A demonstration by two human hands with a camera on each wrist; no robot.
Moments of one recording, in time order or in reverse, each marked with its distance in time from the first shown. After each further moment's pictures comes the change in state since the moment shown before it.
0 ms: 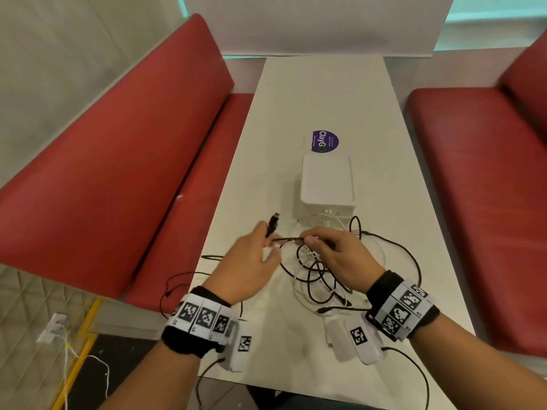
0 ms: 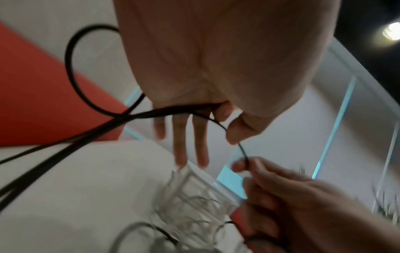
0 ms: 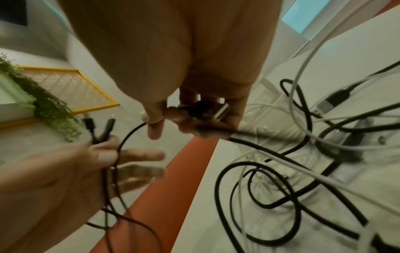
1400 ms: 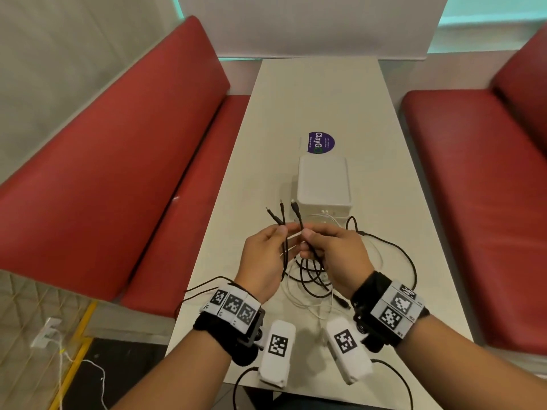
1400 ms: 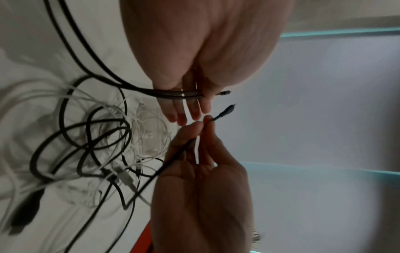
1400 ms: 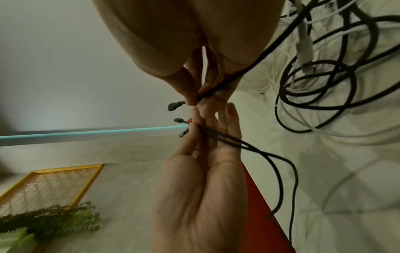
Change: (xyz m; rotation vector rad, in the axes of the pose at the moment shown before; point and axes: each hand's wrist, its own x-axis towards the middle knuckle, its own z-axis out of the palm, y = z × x) left_hand 0.021 0.035 0.040 -1.167 0.234 -0.394; right_hand -0.004 -0.034 0.019 0.789 0.269 0.363
